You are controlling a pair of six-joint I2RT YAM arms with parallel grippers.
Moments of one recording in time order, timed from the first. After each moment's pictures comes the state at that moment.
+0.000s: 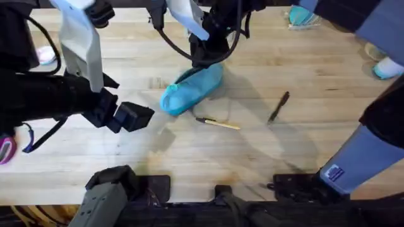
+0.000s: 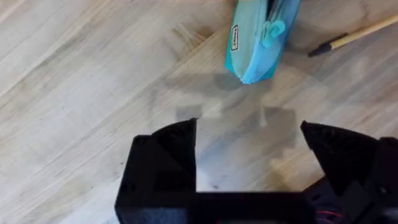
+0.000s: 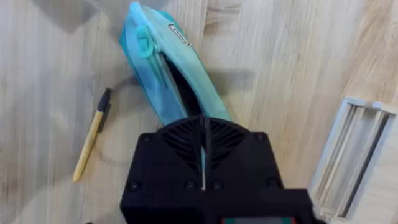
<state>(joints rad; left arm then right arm) 0.23 0.88 0.98 -1.22 0.41 0.78 0.62 1.96 1.84 -1.11 -0.37 -1.07</state>
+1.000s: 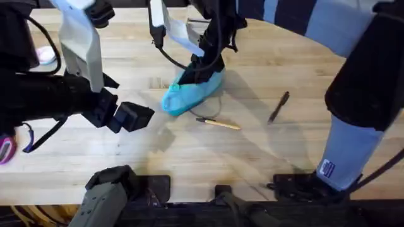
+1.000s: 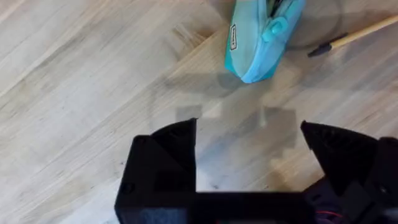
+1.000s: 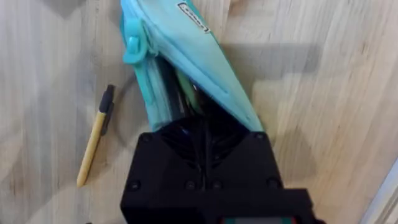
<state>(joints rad) 0.23 0.88 0.98 -1.22 0.41 0.78 0.61 2.11 1.83 -1.13 -0.38 -1.07</state>
